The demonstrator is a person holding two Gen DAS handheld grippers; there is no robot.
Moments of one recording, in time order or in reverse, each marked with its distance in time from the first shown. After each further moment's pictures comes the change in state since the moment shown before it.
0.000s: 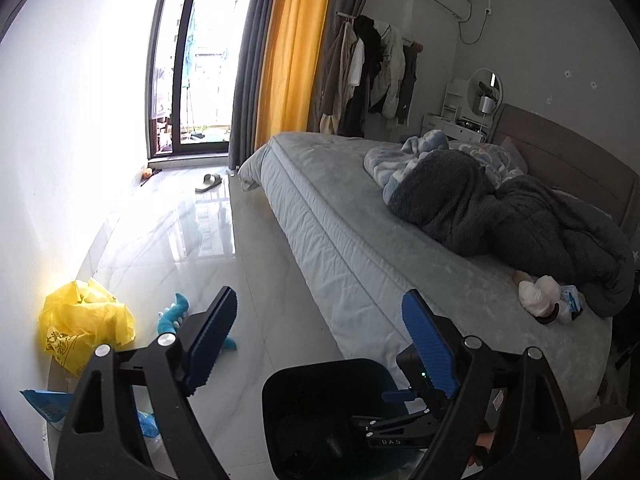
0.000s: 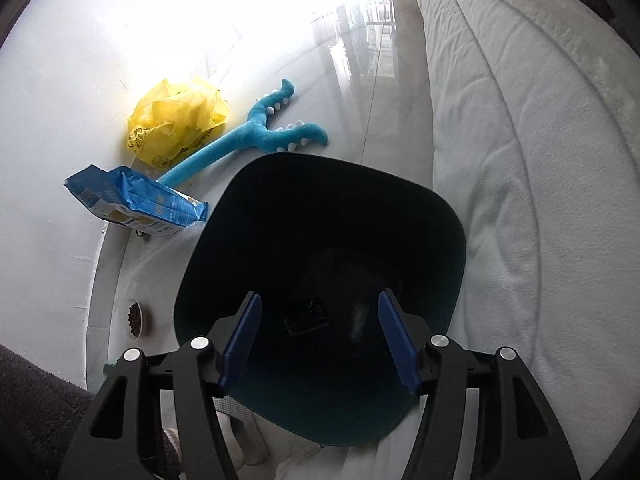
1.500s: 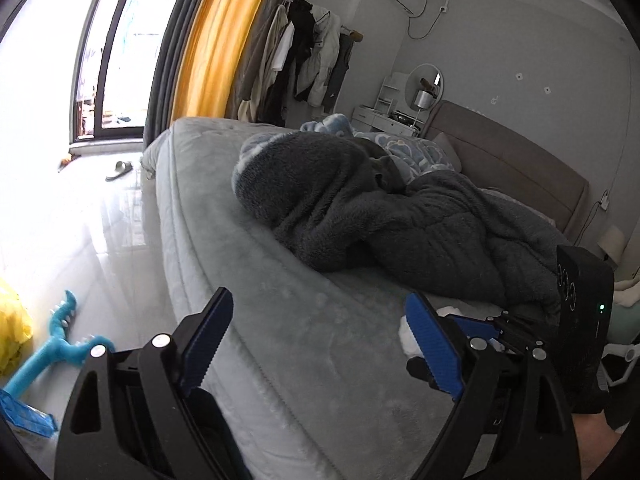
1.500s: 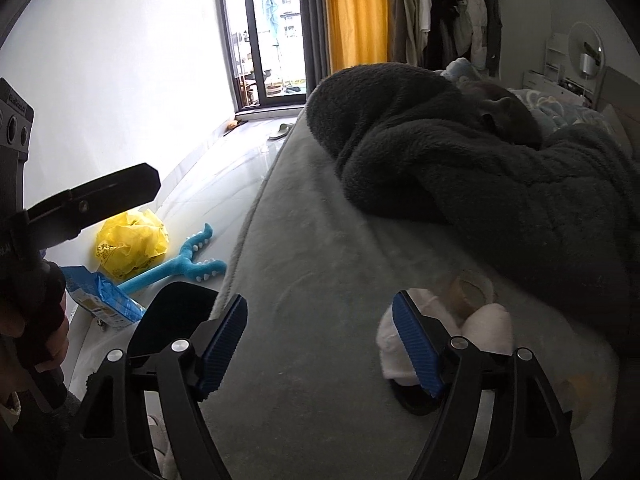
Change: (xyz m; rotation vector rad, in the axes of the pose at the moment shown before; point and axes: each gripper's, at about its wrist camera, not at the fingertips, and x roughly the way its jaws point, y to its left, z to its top) left arm 0.088 -0.173 0.009 -0.044 0.050 -0.271; right arm -0.249 -0.153 -0.074 0.049 -0.507 -0.224
